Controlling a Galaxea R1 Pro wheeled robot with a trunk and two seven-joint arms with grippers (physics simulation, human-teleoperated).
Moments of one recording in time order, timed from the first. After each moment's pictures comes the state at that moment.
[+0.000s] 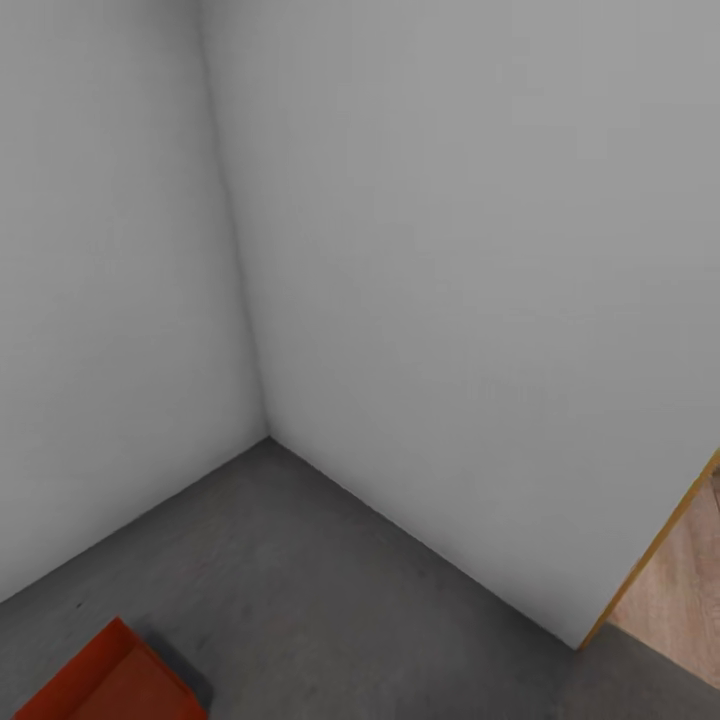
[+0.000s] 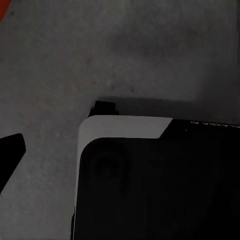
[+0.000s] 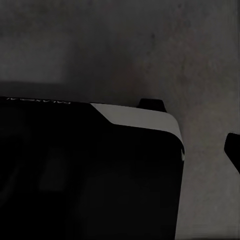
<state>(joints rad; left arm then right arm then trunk) -0.27 0.02 -0.02 0.00 0.14 -0.01 -0.03 -0.24 0.16 0.64 0.02 -0.55 -0.06 -0.16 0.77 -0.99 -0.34</state>
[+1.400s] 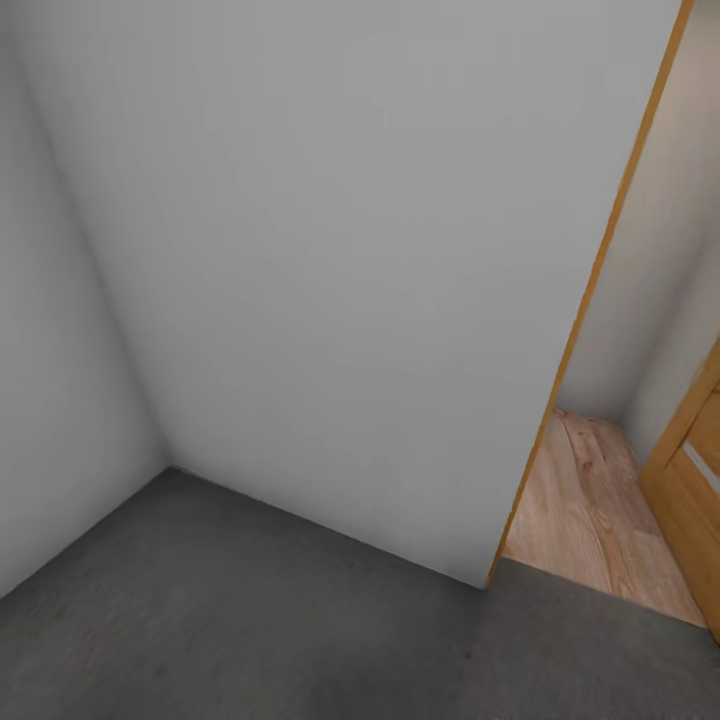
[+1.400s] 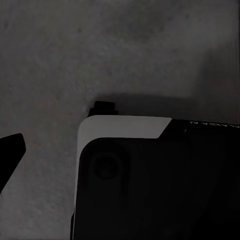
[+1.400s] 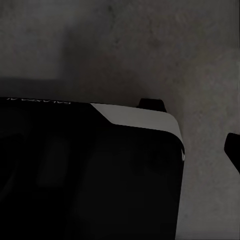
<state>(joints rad) -0.27 0.02 -0.02 0.00 0.14 -0.01 -0.03 -0.24 0.16 0.64 0.02 -0.55 -0.06 -0.16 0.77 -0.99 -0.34</state>
